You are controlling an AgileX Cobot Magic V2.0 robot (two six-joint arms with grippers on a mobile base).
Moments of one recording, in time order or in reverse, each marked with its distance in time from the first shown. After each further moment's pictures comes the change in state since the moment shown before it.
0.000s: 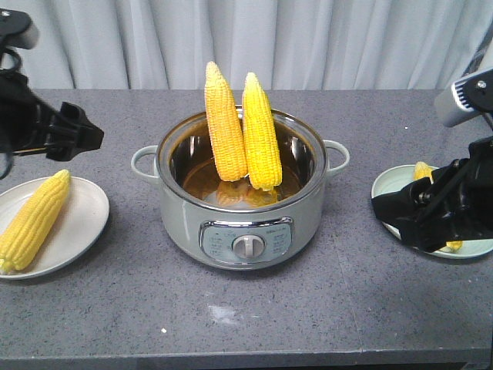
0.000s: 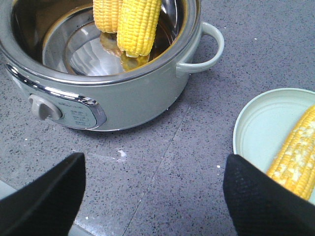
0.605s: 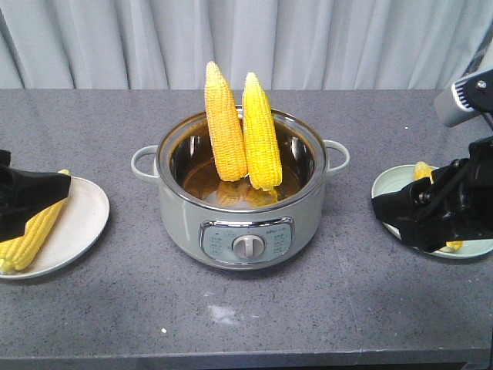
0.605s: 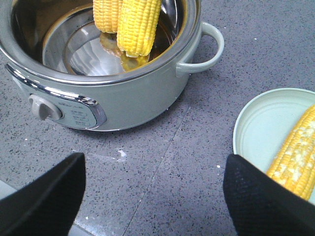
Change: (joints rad) left arm 0.000 -0.390 0.301 -0.172 -0.062 0.164; right arm 0.000 0.000 0.000 0.000 0.000 0.000
